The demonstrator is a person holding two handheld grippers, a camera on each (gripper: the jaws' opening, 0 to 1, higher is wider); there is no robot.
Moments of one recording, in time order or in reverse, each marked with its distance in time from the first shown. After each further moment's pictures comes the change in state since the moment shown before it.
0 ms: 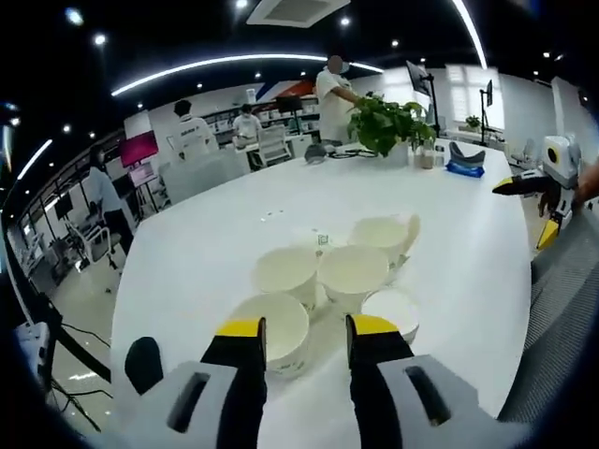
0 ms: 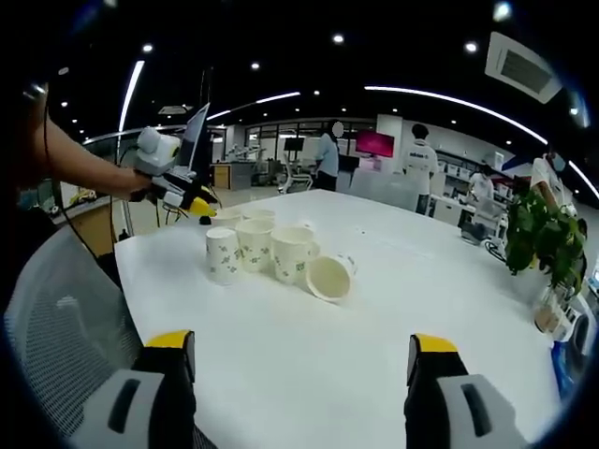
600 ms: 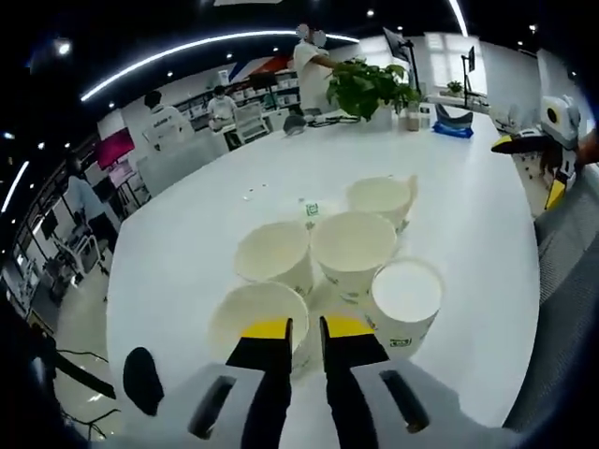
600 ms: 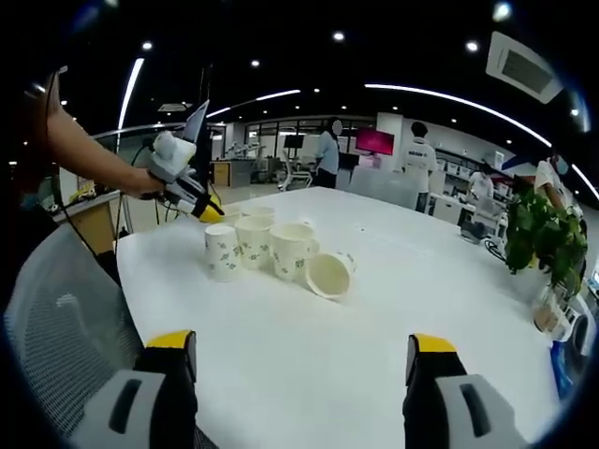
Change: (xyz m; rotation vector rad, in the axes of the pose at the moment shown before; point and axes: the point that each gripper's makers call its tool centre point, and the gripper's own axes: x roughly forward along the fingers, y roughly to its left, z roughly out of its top) left arm 0.029 -0.003 -0.021 0.138 0.140 -0.083; right arm 0.001 -0.002 -0.004 -0.004 0.013 -0.002
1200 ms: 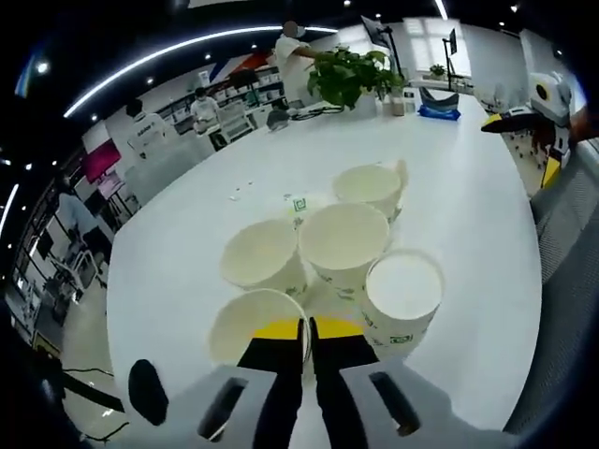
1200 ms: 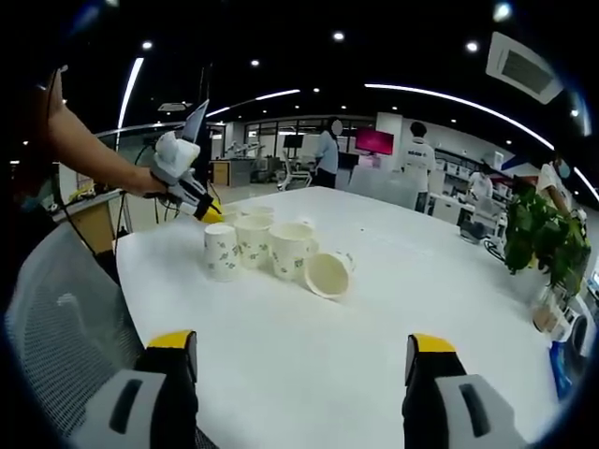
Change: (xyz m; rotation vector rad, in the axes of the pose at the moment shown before) left arm 0.002 -0.001 -0.002 0.050 0.022 -0.009; right arm -0.001 0.000 0.000 -0.002 0.001 -0.003
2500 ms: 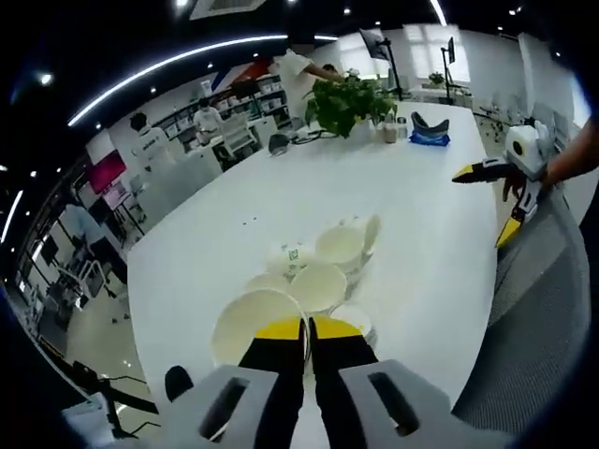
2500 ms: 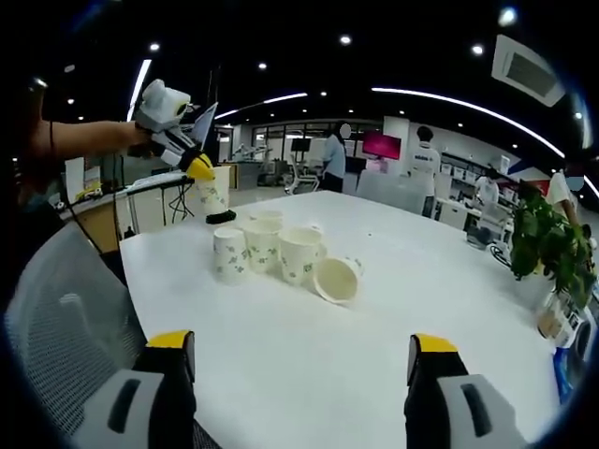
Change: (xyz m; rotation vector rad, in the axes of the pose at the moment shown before) left arm -0.092 -0.018 0.077 0.013 -0.050 0.004; right arm 0.001 0.007 0.003 -0.016 -0.018 0.033
